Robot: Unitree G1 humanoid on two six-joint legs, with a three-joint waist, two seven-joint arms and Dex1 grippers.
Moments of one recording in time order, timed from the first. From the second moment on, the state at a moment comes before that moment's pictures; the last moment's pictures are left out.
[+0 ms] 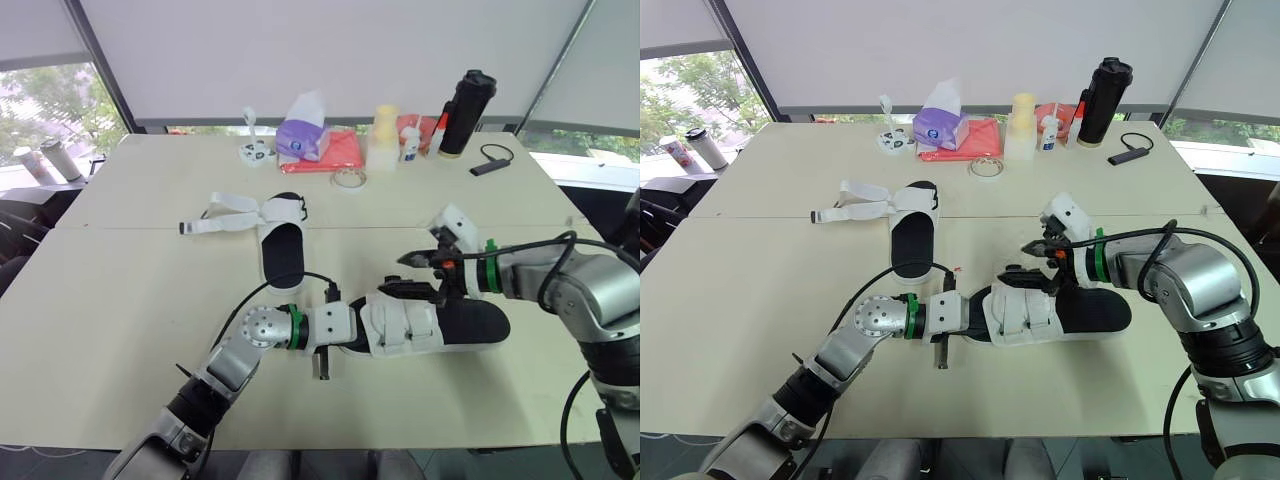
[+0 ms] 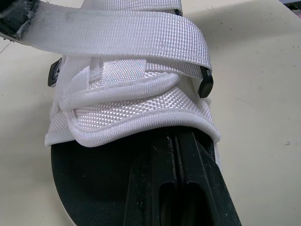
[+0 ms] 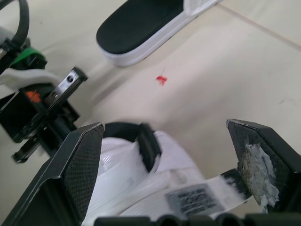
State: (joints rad) left arm -0.41 0.31 -0.50 0.09 0.01 0.00 -0.96; right arm -0.59 -0.86 0.09 -0.23 0.67 1.08 0.81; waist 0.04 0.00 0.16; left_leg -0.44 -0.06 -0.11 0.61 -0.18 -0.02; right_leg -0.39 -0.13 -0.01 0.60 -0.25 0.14
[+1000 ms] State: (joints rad) left arm -0.41 0.31 -0.49 0.09 0.01 0.00 -0.96; right arm -0.71 -0.87 0.14 -0.35 0.77 1.15 1.07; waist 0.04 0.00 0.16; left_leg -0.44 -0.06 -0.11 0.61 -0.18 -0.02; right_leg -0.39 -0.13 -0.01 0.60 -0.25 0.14
